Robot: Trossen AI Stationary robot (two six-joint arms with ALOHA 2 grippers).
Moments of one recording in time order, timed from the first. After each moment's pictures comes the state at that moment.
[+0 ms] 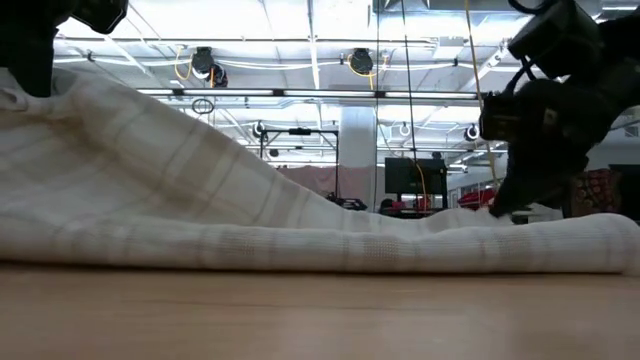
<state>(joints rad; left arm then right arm) -0.65 1.35 1.03 -0.99 -0.20 -1.62 0.17 1.18 0.35 0.04 0.08 0.74</state>
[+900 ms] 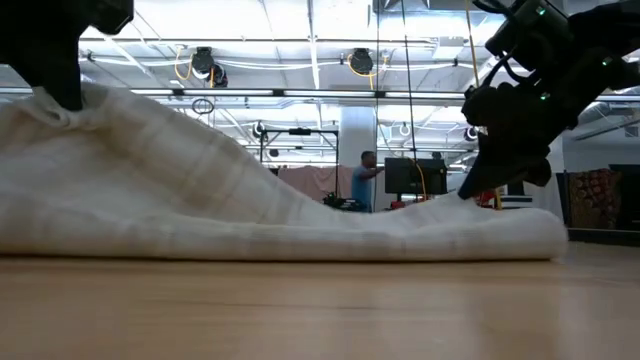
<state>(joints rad) -0.65 1.36 1.01 -1.04 -0.33 -1.64 0.08 1.16 0.44 -0.12 0.33 0.75</state>
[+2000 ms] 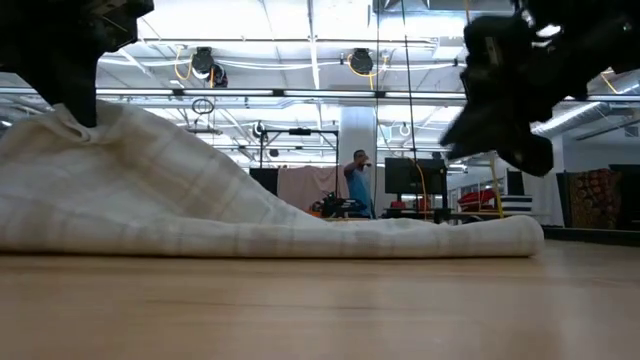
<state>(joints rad) -0.59 1.37 1.00 -1.07 -0.33 -1.83 0.23 1.19 0.49 0.08 0.28 1.03</state>
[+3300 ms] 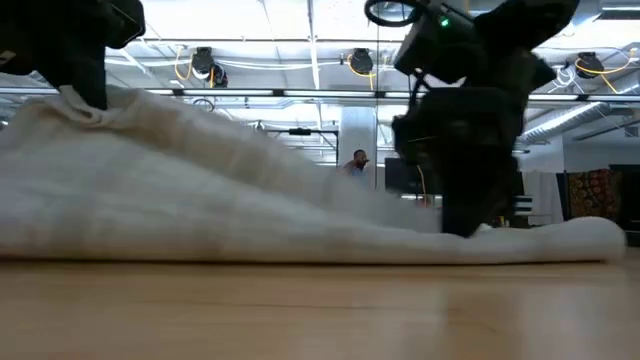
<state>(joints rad) -0.60 1.37 1.00 -0.91 -0.30 -1.82 0.18 1.76 0.87 -0.31 -0.11 0.79</state>
